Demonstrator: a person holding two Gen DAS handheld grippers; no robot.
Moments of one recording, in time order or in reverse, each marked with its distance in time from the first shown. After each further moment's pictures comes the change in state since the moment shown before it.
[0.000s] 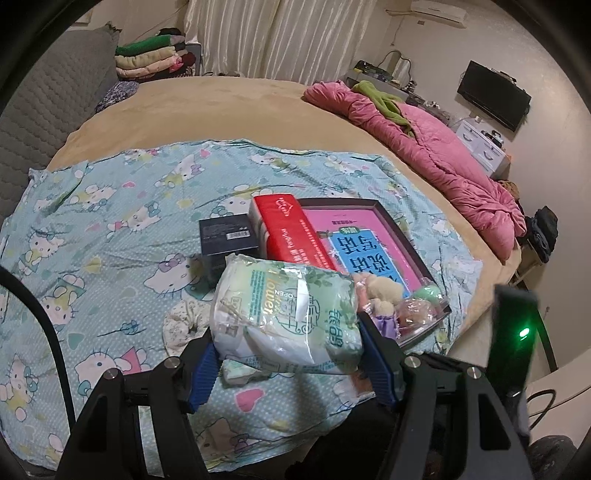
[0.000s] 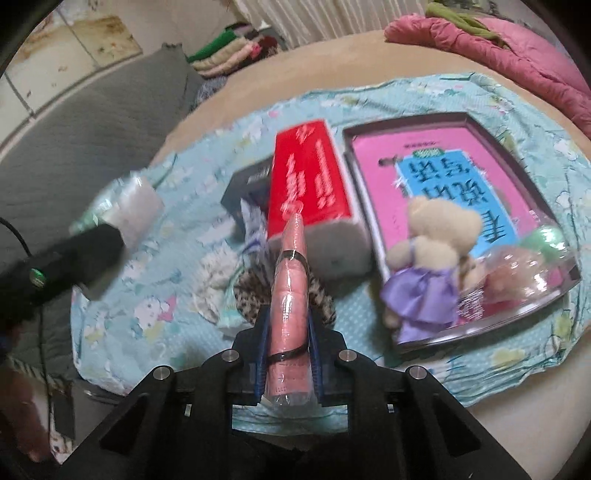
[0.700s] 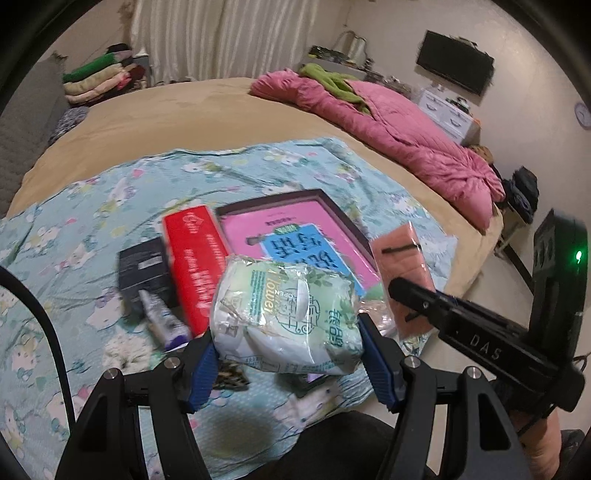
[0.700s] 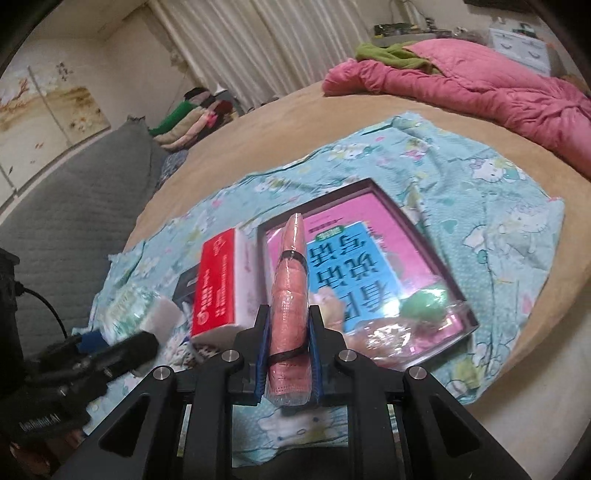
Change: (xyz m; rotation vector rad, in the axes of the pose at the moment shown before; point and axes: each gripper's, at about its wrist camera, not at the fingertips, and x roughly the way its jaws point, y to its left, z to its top) left arm 0.049 -0.096 0.016 0.163 0.037 -0.065; right arm -0.085 -0.095 0.035 0.139 -0.207 -0.082
